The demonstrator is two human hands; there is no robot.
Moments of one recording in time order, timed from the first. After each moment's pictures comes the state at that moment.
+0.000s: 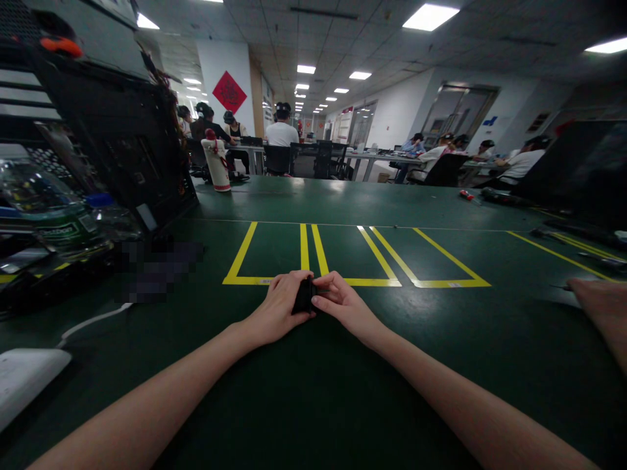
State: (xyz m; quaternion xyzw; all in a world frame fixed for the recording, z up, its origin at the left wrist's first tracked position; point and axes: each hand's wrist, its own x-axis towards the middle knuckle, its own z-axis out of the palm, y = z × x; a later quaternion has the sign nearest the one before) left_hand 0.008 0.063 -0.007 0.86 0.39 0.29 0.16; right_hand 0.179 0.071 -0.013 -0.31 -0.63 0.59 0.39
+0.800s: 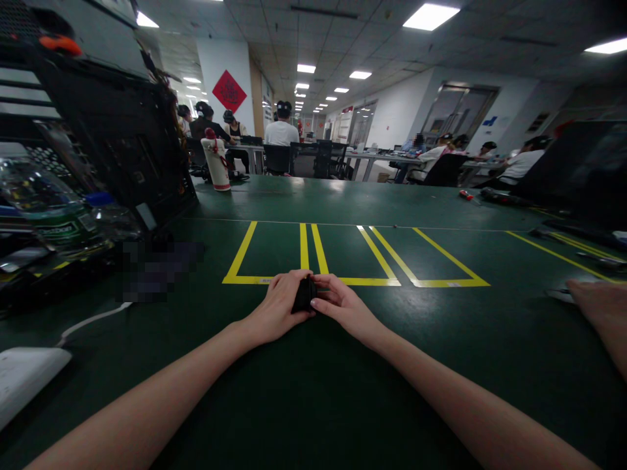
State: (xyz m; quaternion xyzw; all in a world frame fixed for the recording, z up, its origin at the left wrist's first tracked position) left_hand 0.006 0.064 -0.010 0.86 0.39 0.30 0.16; right_hand 0.181 0.069 -0.011 -0.31 -0.64 0.59 0.37
